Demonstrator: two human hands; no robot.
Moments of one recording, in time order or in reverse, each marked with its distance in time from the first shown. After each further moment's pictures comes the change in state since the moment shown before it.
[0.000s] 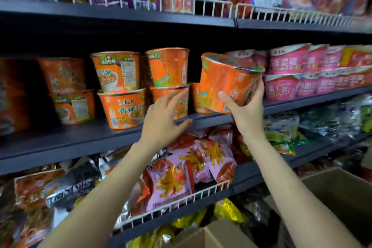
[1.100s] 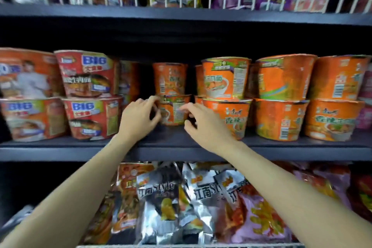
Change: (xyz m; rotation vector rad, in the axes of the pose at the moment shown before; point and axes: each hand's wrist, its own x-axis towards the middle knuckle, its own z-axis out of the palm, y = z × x) left_hand -0.079 -0.246 -0.139 0.538 0.053 -0.323; right_hand -0.067 -0.036 0.279 -0.395 -0.766 -0.588
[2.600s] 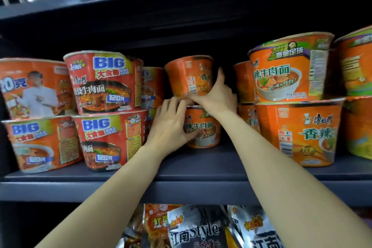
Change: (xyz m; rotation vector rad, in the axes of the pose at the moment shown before) left_hand 0.033 -0.043 0.048 0.034 0.150 0.175; right_hand 0.164 0.036 0.095 0.161 0.294 0.401
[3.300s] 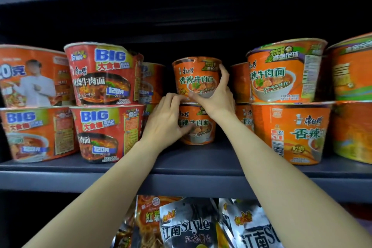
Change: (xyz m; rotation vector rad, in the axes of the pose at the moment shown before) left_hand -0.003 -0.001 -0.003 -0.105 0.038 -0.031; right_hand -0.017 0.006 -0.003 0.199 0.049 -0.036
